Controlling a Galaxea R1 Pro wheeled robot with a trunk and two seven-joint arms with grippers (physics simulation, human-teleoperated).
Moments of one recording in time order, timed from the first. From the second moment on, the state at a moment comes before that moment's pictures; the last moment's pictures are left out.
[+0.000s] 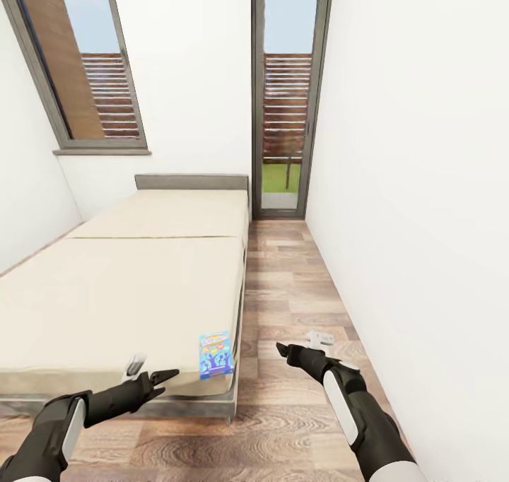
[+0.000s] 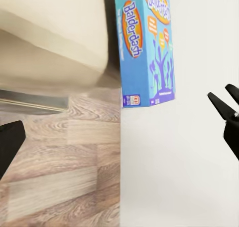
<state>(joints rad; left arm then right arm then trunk) -0.44 0.11 0.49 -0.85 0.00 0.88 -1.04 -0.45 0.12 0.03 -1.03 -0.26 0.48 0.10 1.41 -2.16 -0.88</state>
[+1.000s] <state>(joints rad) -0.44 0.12 0.49 -0.84 0.00 0.87 -1.18 -0.44 0.09 -0.06 -1.13 -0.38 0.54 0.30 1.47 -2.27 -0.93</state>
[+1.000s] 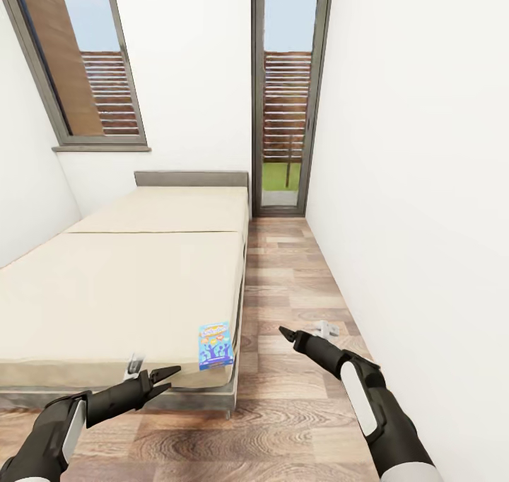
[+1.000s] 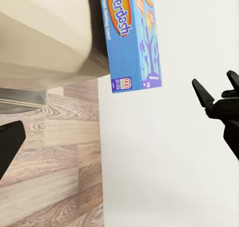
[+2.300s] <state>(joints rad) -0.44 0.12 0.49 -0.84 0.00 0.87 -1.26 -0.44 0.09 -0.08 -1.13 -0.38 0.54 0.31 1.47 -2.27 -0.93</state>
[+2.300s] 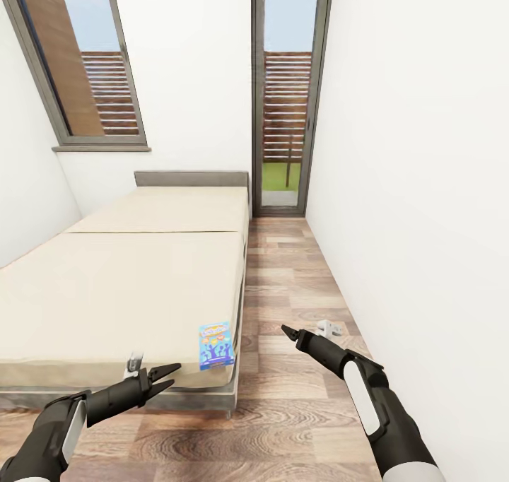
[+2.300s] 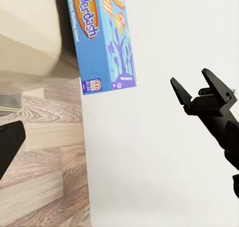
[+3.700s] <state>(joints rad) -0.44 0.11 0.49 -0.84 0.00 0.87 -1.27 -0.44 0.09 -0.08 -1.13 -0.38 0.54 0.31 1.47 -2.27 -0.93</state>
